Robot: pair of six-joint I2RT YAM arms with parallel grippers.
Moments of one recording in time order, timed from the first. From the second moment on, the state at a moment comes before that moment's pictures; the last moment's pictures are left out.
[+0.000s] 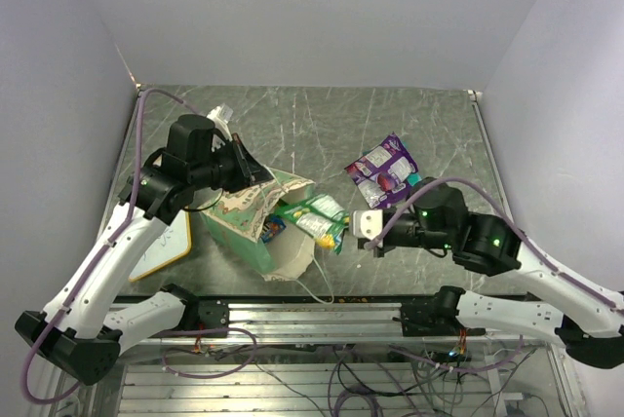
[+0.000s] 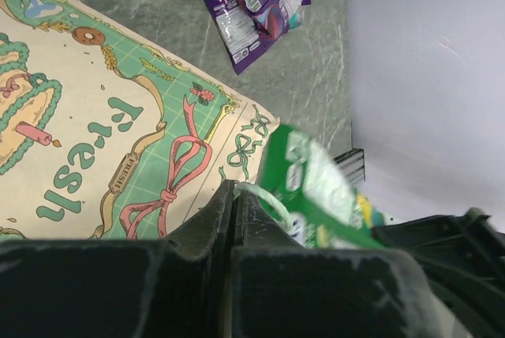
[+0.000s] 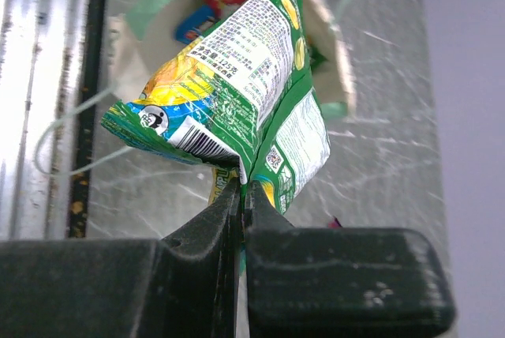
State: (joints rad) left arm -0.48 1.03 1.21 -0.72 0.28 -0.80; right arm 1.05 0.84 1.04 -0.64 -0.25 -0.68
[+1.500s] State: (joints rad) left arm -0.46 0.97 1.27 -0.78 0.26 -0.75; right arm 0.54 1.64 1.12 -0.29 0.48 -0.21
